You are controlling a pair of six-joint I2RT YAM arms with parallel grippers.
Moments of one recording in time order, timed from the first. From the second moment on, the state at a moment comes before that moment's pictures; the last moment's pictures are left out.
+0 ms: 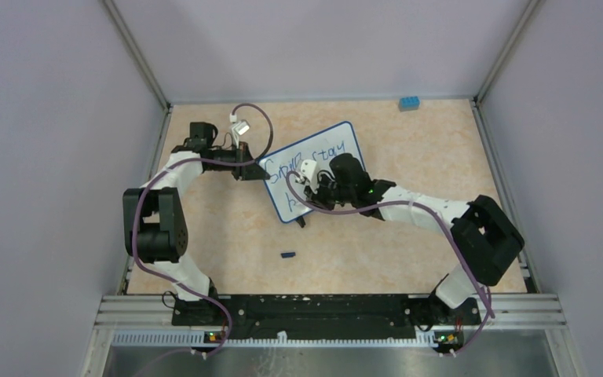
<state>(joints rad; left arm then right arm) 0.01 1.71 1.19 -0.50 1.17 0.23 0.79 1.59 0.99 0.01 -0.35 -0.36</state>
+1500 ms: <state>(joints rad) 0.00 1.71 1.19 -0.51 1.17 0.24 0.76 1.58 1.03 -0.08 -0.42 -0.30</state>
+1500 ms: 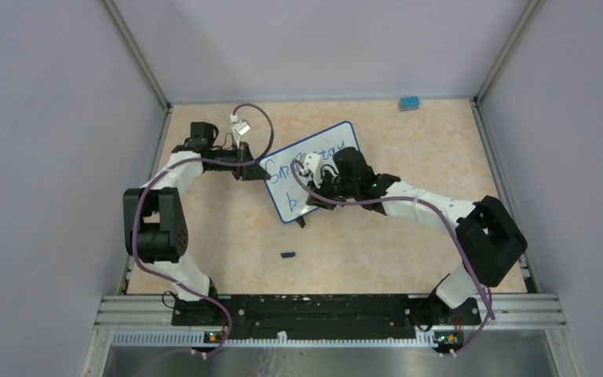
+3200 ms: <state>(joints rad) 0.00 1.71 1.19 -0.51 1.17 0.24 0.75 1.60 1.03 -0.05 -0.35 -0.31</state>
